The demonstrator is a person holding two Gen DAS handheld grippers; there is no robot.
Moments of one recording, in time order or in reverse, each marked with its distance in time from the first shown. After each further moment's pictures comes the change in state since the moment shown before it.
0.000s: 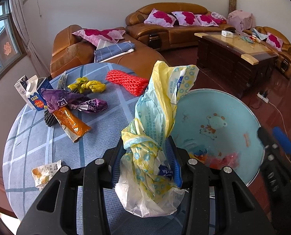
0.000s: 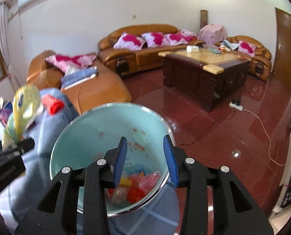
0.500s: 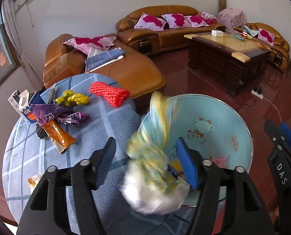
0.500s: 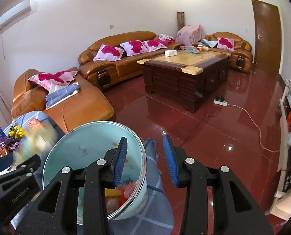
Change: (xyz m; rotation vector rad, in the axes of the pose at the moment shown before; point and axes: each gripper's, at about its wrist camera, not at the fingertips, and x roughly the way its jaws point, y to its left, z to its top) left arm -0.005 -0.033 0.009 0.065 -0.038 -0.026; right arm -0.012 -0.032 0.012 0.115 -0.043 -0.094
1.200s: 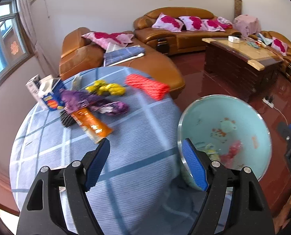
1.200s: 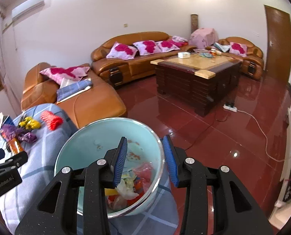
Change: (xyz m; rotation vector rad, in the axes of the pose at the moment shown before) left arm -0.013 0.070 -0.018 -0.092 0.010 0.078; right arm -0.013 0.025 -0.007 -0.081 0.003 0.082
